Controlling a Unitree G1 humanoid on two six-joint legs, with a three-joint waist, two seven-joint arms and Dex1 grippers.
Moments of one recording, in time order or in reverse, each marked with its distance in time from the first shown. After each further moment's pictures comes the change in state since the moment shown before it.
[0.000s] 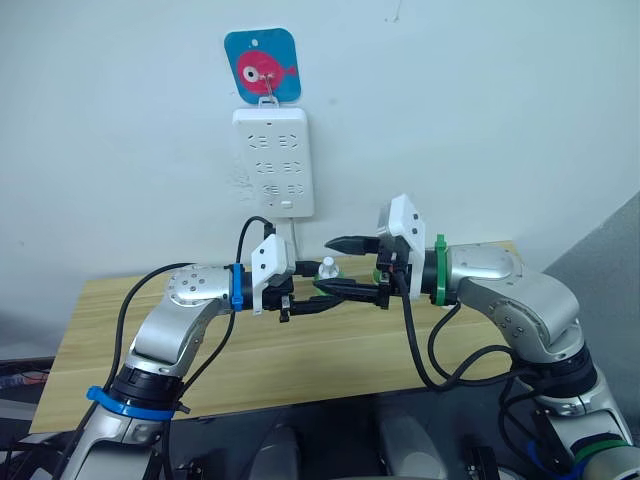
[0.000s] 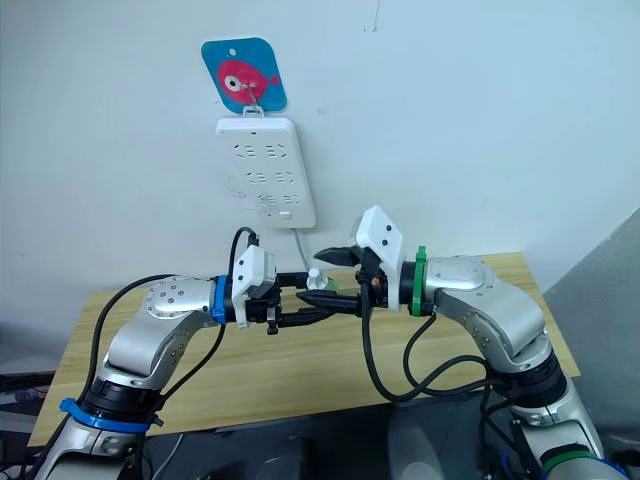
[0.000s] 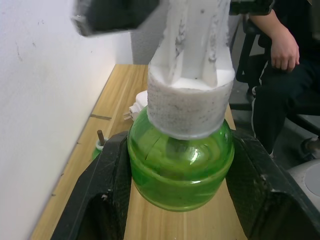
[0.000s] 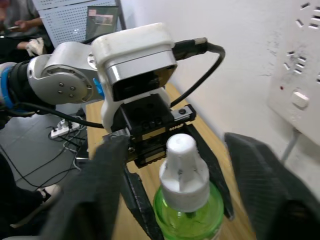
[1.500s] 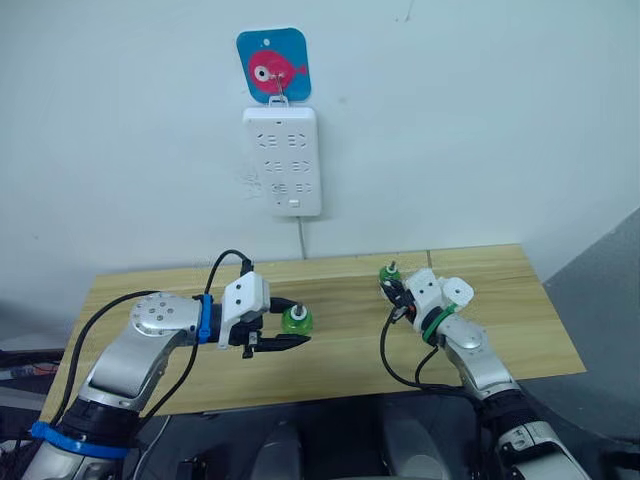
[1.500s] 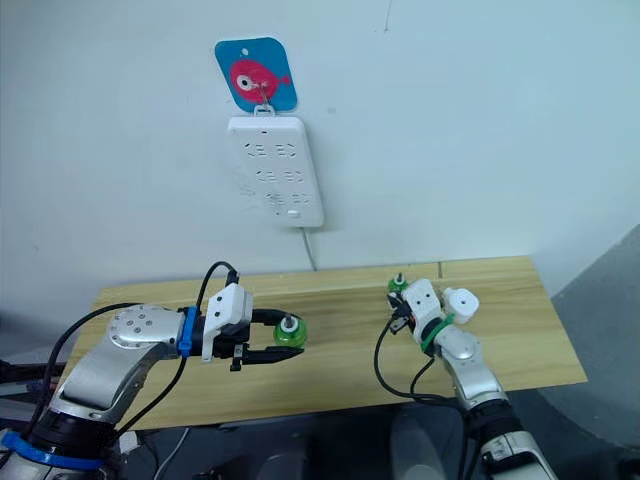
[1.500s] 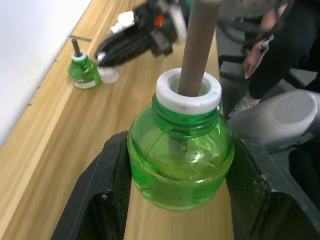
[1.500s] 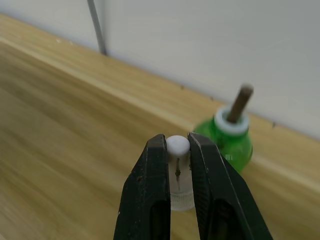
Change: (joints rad) left arm 0.188 0.183 0.025 -0.083 0.012 0.030 -0.061; right arm 0.286 0.218 -0.072 0.969 -0.544 -0.965 -0.353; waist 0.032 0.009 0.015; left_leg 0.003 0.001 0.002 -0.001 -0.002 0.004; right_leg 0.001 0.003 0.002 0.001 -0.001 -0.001
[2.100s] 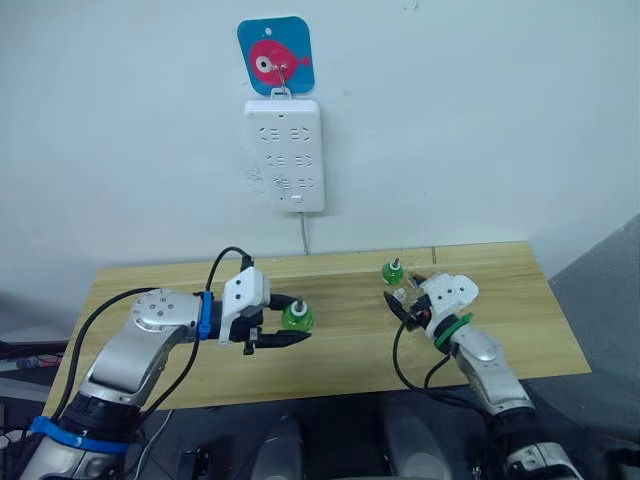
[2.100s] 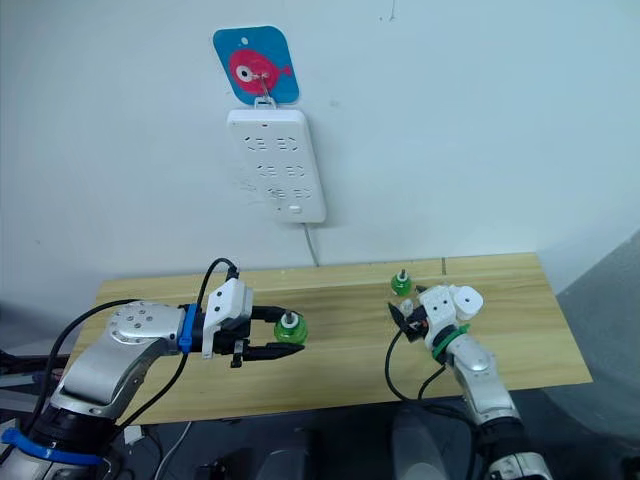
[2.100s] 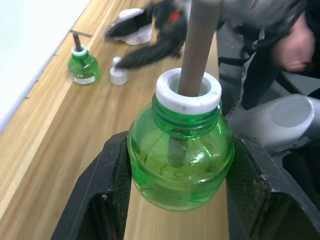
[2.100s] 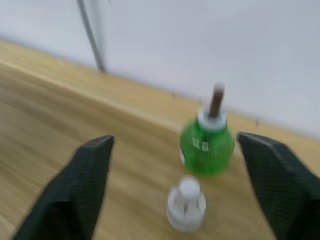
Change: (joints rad) left arm -0.046 -0.035 -0.010 0.085 0.010 -0.048 0.000; right arm 0.144 -0.076 -0.059 -0.422 0.109 0.141 0.106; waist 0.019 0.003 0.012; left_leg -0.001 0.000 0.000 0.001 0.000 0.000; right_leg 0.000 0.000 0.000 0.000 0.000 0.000
